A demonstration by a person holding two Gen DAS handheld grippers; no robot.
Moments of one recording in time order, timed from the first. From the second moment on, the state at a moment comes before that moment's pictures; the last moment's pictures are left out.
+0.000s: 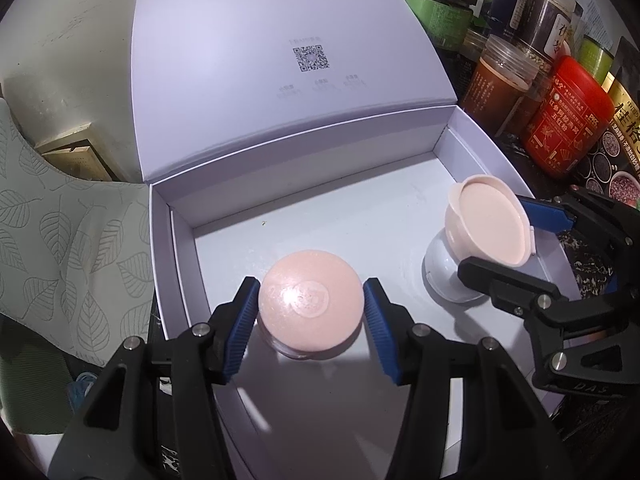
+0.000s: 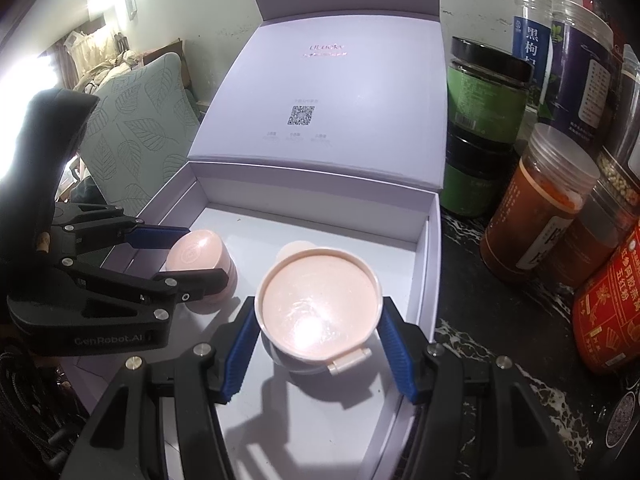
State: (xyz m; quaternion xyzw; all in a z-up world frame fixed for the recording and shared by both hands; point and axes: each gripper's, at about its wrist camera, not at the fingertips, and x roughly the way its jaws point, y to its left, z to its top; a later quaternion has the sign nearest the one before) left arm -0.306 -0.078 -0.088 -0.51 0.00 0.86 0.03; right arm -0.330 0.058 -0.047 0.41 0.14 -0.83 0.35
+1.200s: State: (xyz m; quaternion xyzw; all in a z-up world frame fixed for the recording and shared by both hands) left arm -0.279 -0.050 -0.007 -0.46 -0.01 0.89 0.01; right arm -0.304 0.080 0.005 0.38 0.12 -0.85 0.34
